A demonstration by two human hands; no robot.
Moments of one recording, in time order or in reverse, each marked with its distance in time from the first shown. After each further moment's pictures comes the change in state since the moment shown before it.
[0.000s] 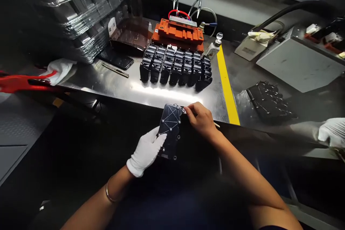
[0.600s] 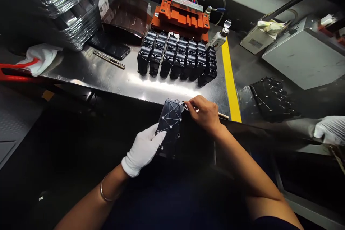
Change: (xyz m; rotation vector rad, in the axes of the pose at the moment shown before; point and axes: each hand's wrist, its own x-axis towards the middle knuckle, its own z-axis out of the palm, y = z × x) left_hand 0.002 0.005 -0.007 -0.027 -0.048 -0.069; right_hand 0.014 -0.001 -0.008 -0.130 -0.040 -0.059
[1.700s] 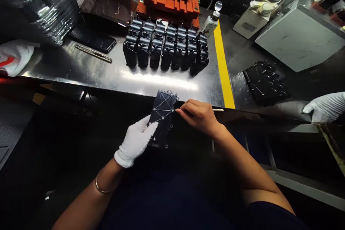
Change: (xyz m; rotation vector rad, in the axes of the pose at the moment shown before) left_hand 0.002 -0.004 -0.004 0.012 0.028 0.015; right_hand -0.031 -0.011 -0.017 0.055 -0.116 -0.181
